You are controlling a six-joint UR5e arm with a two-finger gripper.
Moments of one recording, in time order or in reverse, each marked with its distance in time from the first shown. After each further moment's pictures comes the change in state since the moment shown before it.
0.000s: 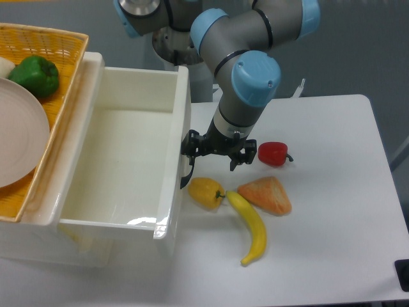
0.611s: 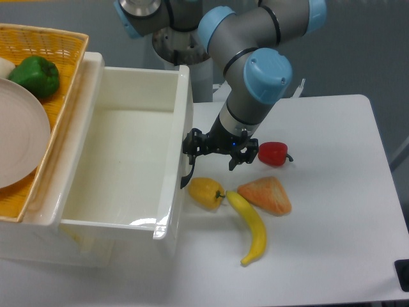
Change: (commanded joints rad) arm 0.026 0.006 0.000 -0.035 -0.071 -0.002
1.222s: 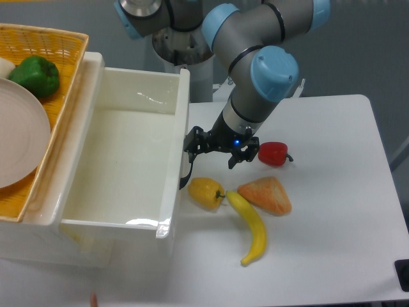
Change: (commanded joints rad) arm 0.021 0.003 0.005 -0.005 -0.022 0.003
